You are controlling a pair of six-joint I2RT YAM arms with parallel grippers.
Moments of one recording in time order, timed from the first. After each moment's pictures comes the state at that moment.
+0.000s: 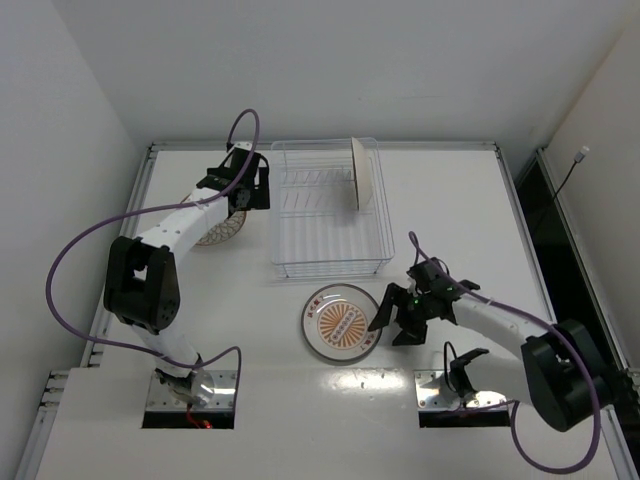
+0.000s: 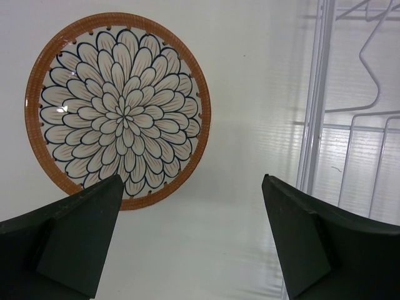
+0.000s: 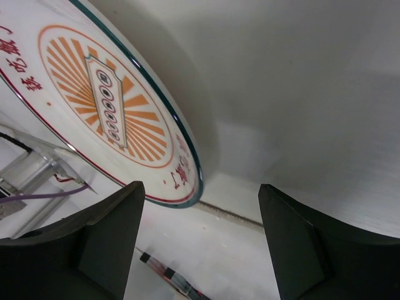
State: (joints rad) left arm -0.31 1.71 1.36 -0.48 -0.42 -0.28; right arm 0.41 1.16 0.36 -0.41 -0.44 0.83
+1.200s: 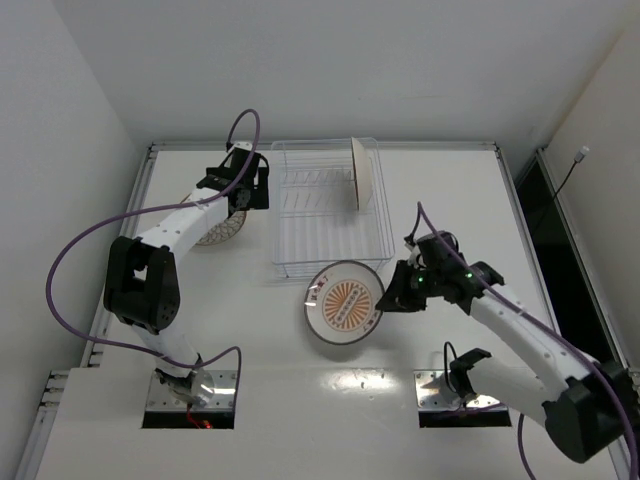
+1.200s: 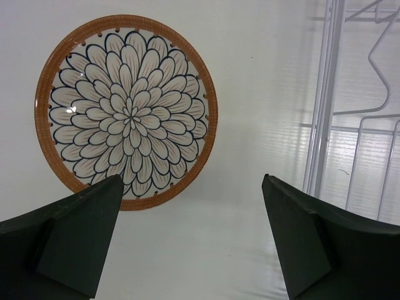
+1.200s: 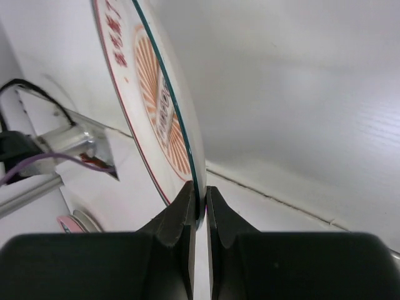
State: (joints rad) left arm -0.31 1.71 1.36 -0.48 -0.44 -0.27; right arm 0.44 1.02 0.60 -0.59 -0.43 0.70
